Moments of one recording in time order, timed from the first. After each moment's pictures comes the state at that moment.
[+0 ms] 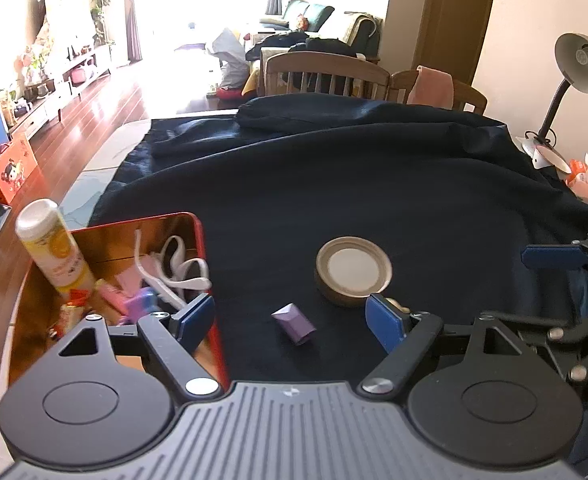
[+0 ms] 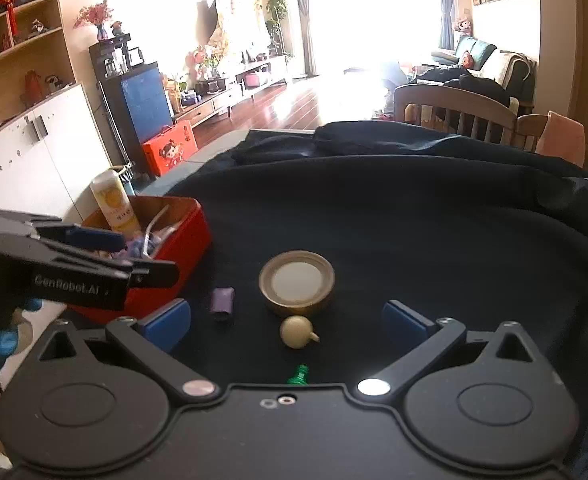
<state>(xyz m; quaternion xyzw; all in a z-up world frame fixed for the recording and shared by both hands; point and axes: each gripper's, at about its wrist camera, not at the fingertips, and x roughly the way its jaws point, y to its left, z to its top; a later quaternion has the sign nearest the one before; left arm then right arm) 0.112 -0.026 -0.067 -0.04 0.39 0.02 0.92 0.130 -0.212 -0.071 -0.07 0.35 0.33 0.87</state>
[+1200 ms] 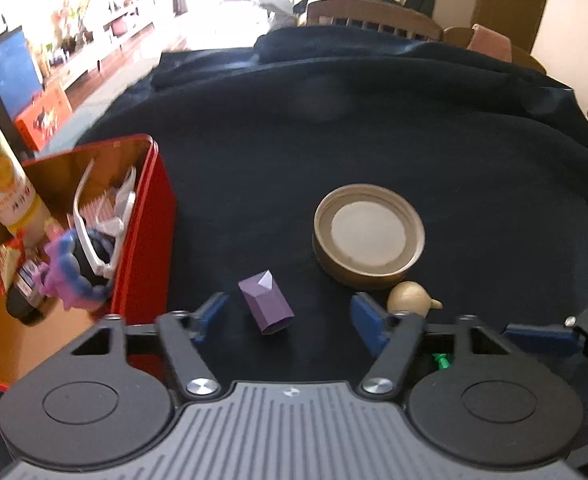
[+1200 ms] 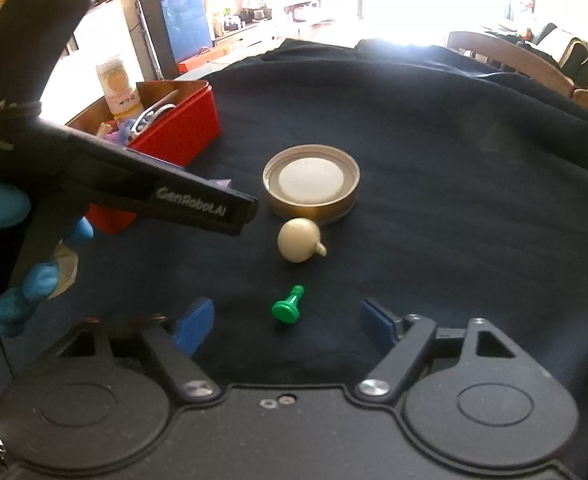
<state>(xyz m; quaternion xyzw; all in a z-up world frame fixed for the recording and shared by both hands) 0.167 -0.059 -0.143 -0.06 0.46 0.10 0.88 0.148 -0.202 -0.141 -0.15 0.42 0.39 0.81</state>
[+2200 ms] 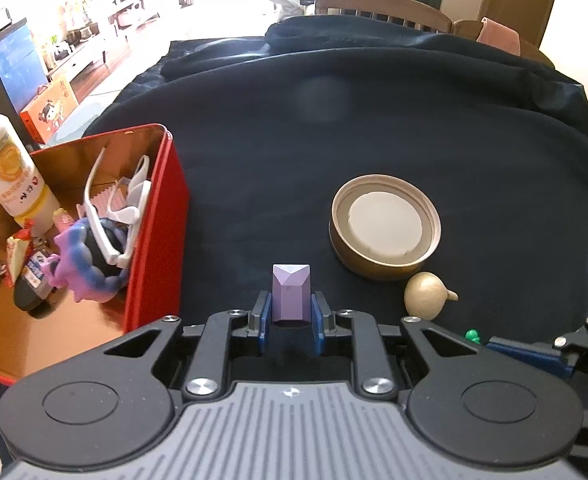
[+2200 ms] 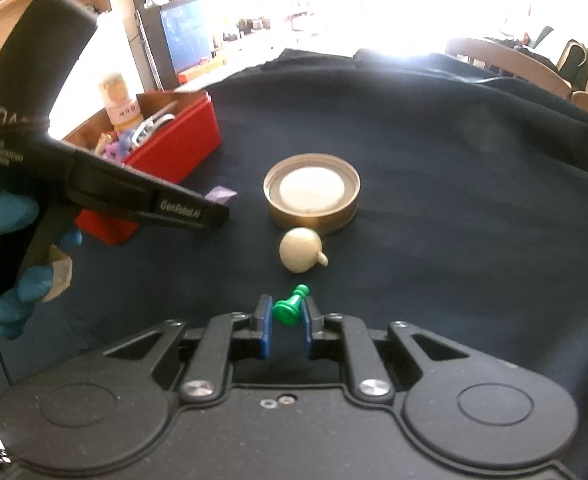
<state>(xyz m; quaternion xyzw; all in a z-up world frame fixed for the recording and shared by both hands) 0.165 -0.055 -0.141 -0.06 0.46 0.11 0.88 0.143 -0.210 -0.130 -0.13 0.40 0.39 0.82</state>
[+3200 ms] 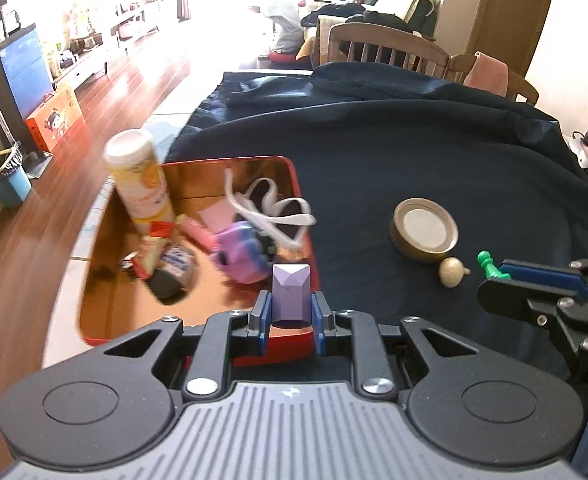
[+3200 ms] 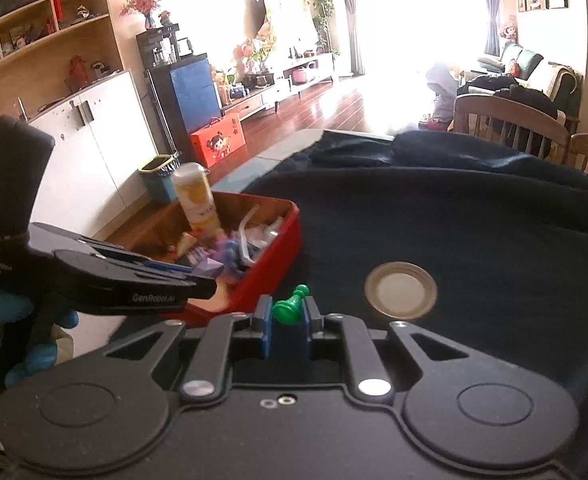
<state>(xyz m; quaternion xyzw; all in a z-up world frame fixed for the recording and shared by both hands) 0.074 0.031 -0.066 -0.07 0.44 0.09 0.89 0.085 -0.134 -0.043 -0.08 0.34 0.39 0.85</state>
